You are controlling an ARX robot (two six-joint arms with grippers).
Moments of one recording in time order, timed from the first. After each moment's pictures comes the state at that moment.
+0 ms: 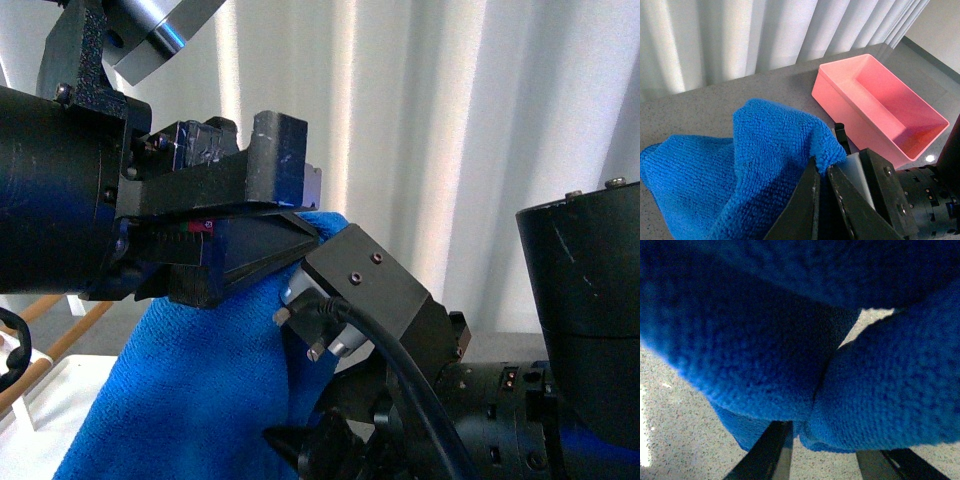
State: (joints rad) left arm -0.40 1.30 0.76 0.25 0.36 -0.12; right arm 0.50 1.72 0.69 0.59 -0.46 -0.30
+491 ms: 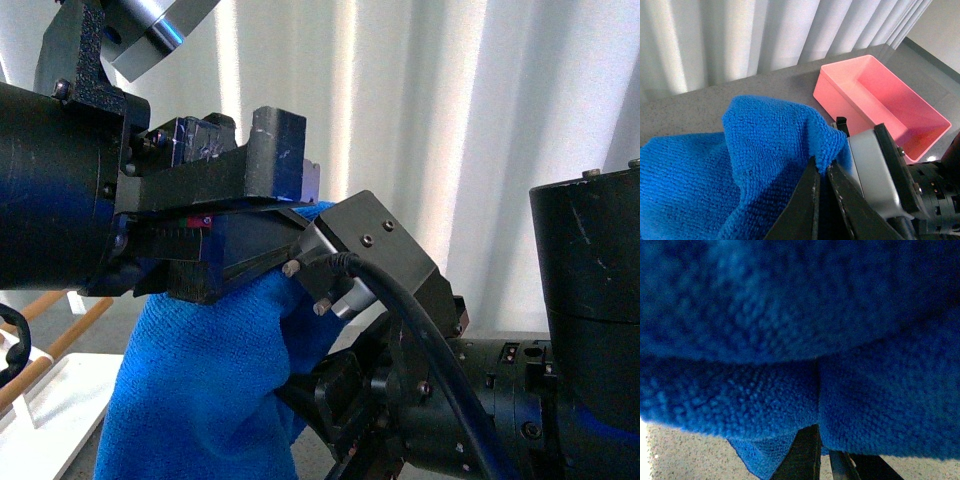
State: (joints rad) left arm -0.39 1.30 0.76 0.25 0.36 -0.12; right arm 0.50 1.73 0.69 0.69 -0.47 -0.21
